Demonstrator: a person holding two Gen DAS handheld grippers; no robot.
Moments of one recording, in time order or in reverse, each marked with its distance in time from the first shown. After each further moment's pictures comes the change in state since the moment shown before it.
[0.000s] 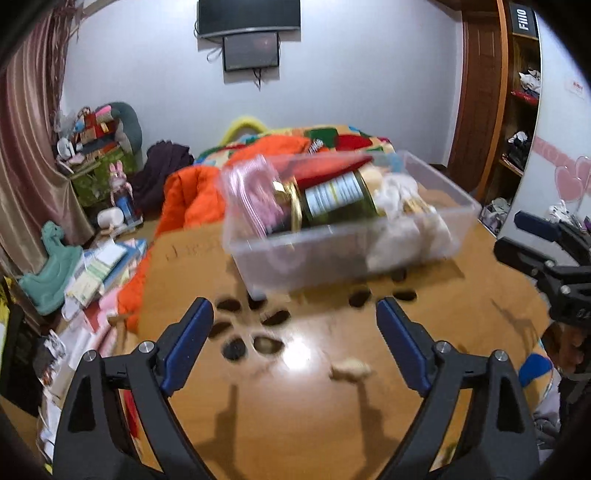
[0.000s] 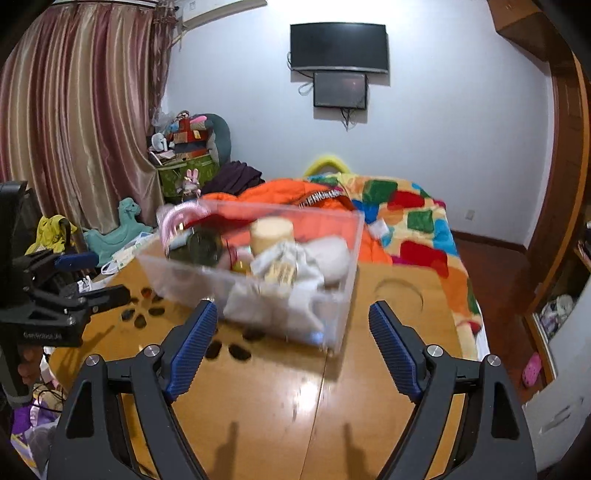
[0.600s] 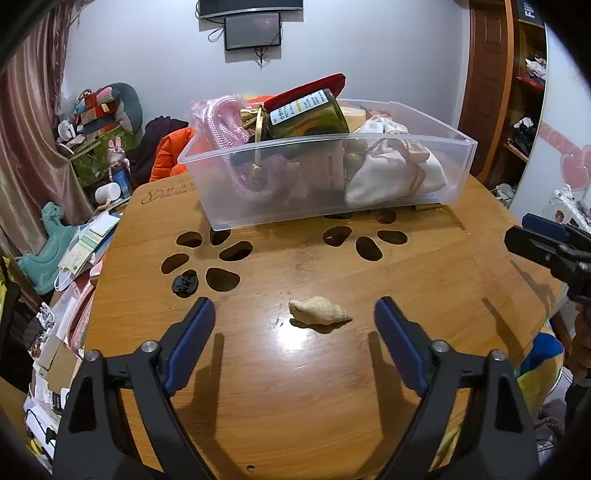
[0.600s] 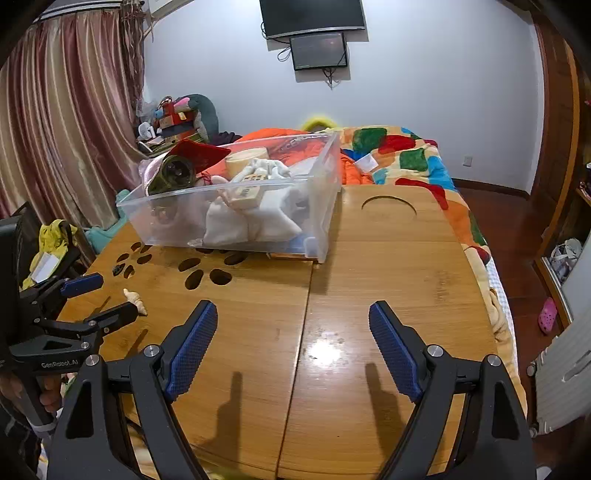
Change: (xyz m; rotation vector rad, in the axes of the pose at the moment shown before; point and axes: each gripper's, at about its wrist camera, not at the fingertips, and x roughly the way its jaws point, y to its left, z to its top) left arm 0.023 -0.032 -0.044 -0.003 0.055 0.030; right arm 0.004 -0.026 -0.050 0.129 0.106 0.032
